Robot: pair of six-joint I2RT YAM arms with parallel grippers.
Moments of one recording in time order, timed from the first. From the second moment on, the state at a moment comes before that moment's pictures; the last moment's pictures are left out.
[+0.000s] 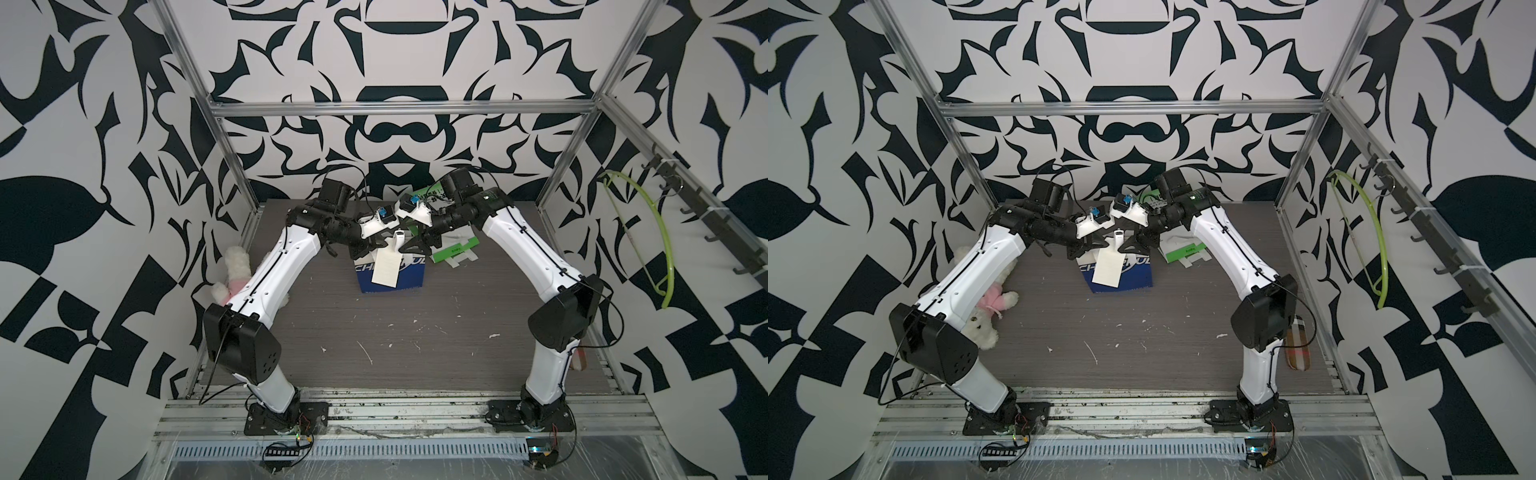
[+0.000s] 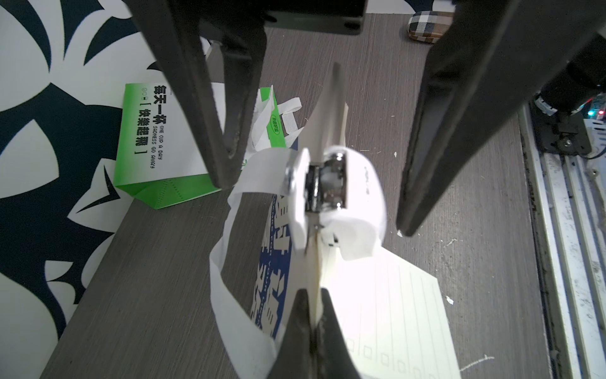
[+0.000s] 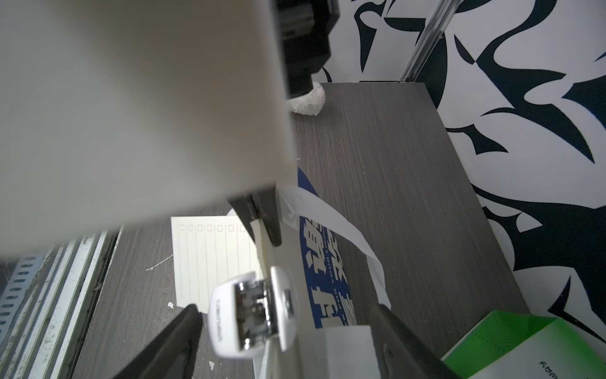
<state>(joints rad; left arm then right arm) -0.42 1.65 1.68 -0.94 0.64 0.85 0.49 1.89 1.99 -1.00 -0.77 -0.80</state>
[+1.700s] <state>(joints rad) -0.42 1.78 1.86 -1.00 0.62 0.80 0.35 1.61 1.47 -0.56 -0.81 -0.53</state>
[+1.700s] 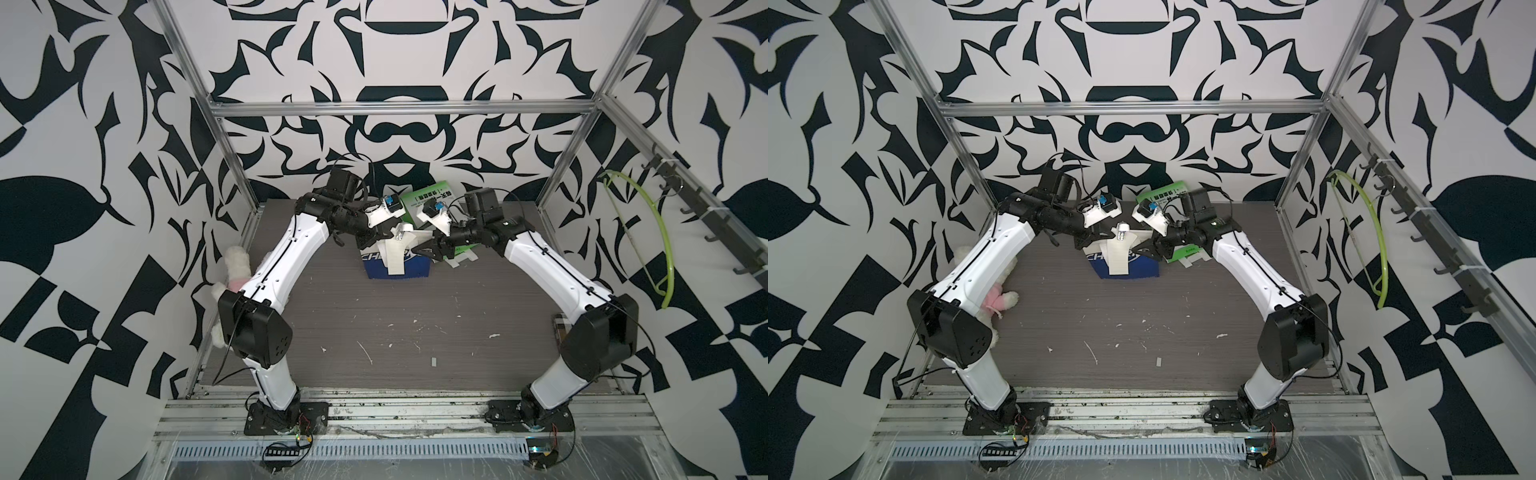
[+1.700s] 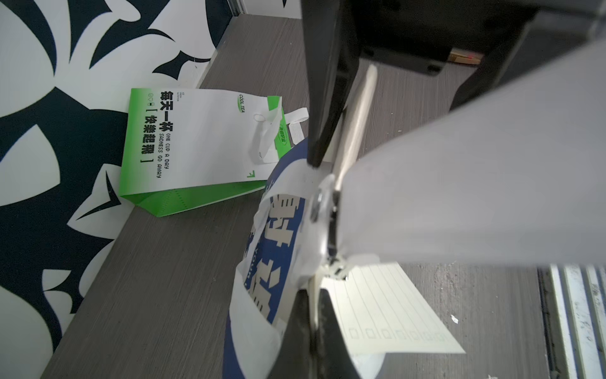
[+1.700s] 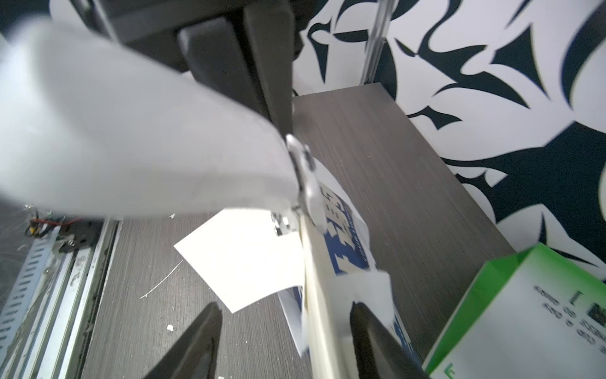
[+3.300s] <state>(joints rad) -0.47 1.81 1.87 -0.82 0.40 0.36 0.57 1.56 1.50 -0.25 -0.26 0.46</state>
